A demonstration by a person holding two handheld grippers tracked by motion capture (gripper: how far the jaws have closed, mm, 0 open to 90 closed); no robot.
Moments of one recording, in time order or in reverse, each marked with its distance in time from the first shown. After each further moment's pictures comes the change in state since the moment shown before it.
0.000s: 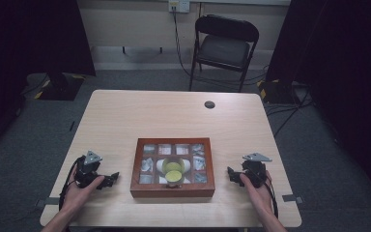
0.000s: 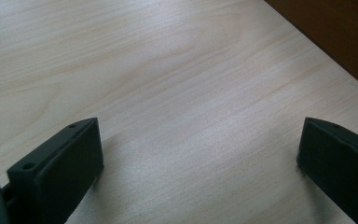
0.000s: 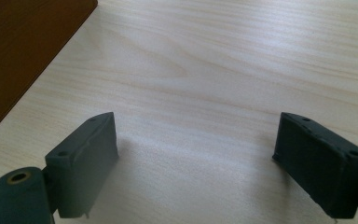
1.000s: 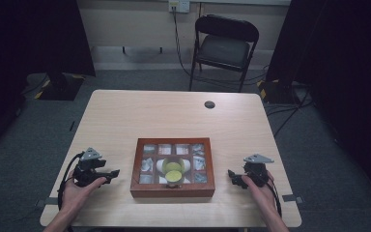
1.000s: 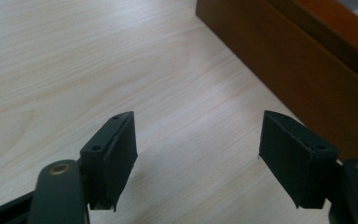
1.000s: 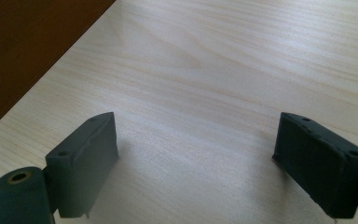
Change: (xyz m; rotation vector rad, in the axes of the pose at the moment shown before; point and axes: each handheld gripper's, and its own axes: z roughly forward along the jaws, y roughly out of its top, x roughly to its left) left arm -0.010 0.023 -0.027 0.011 -0.138 0.024; right arm -0.006 -0.004 -0.005 0.001 0.074 -0.069
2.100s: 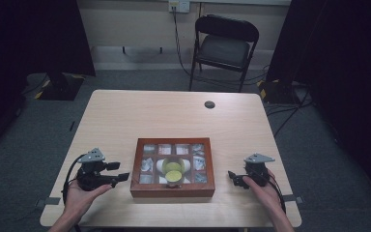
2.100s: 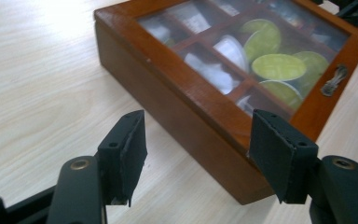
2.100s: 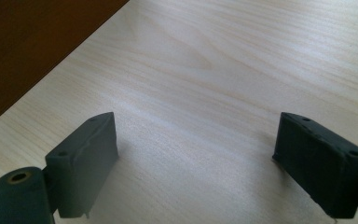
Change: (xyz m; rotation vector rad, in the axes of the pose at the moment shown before) left arm -0.034 0.019 -0.021 -0.100 -0.229 0.042; right arm -0.007 0.000 0.000 -0.002 0.071 -0.065
